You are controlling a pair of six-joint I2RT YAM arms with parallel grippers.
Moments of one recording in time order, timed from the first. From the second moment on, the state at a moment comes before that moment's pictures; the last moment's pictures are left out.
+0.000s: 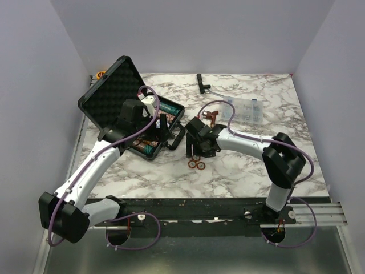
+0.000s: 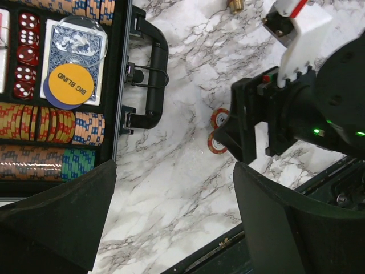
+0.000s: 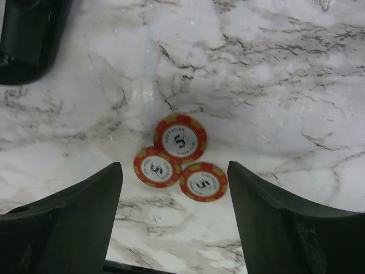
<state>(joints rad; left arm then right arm) -0.43 1.16 1.05 -0.58 0.24 -0.30 0.85 1.77 1.20 -0.59 0.17 0.74</state>
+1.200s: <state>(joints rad) -0.41 1.06 1.05 -0.58 0.21 -0.25 0.88 2.04 1.48 -0.84 0.28 1.00</state>
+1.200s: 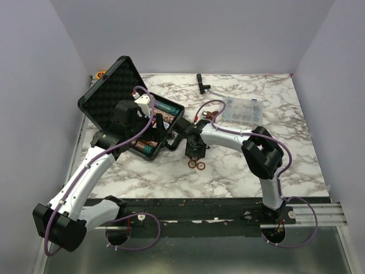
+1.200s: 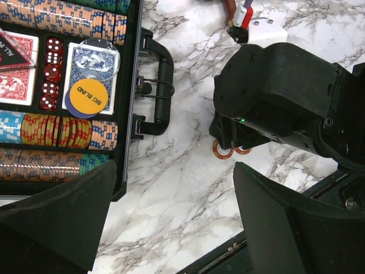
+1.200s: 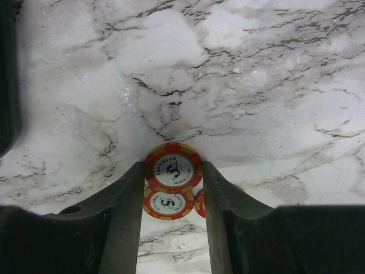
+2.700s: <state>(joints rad) -0.37 1.58 0.95 -0.11 0.88 -0.83 0.86 1.31 0.66 0.15 0.09 0.48</state>
